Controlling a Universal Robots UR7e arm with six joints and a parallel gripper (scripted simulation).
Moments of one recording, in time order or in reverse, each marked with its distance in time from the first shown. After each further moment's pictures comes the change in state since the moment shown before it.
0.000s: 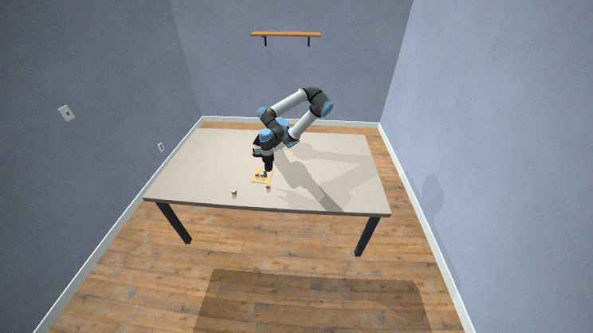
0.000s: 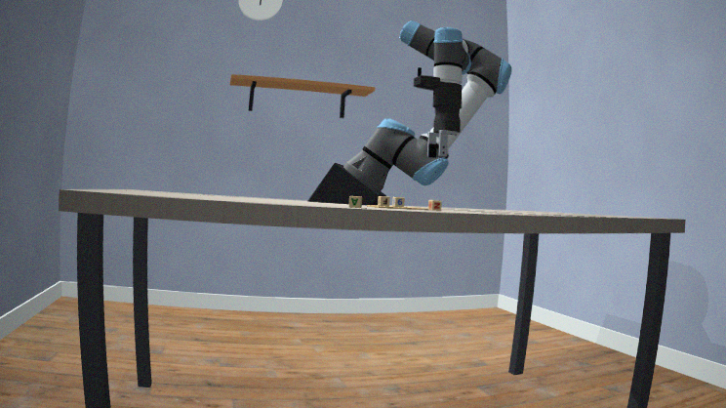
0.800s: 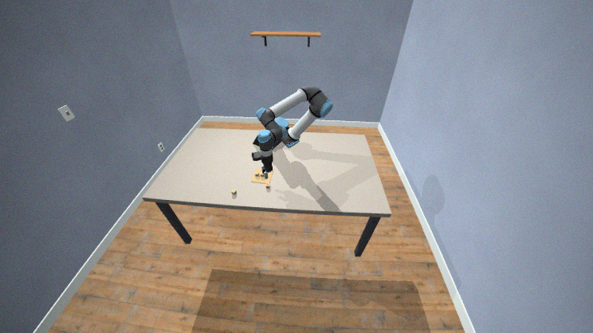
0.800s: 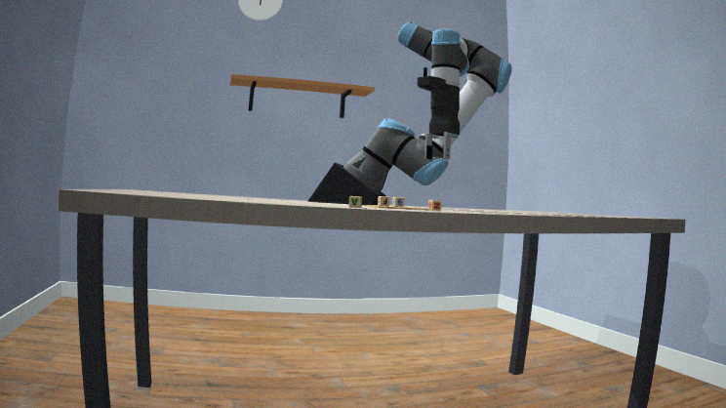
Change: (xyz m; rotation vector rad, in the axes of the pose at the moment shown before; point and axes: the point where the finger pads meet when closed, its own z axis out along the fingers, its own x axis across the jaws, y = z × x) arm -0.010 -0.005 0.006 -0.001 -0.001 -0.407
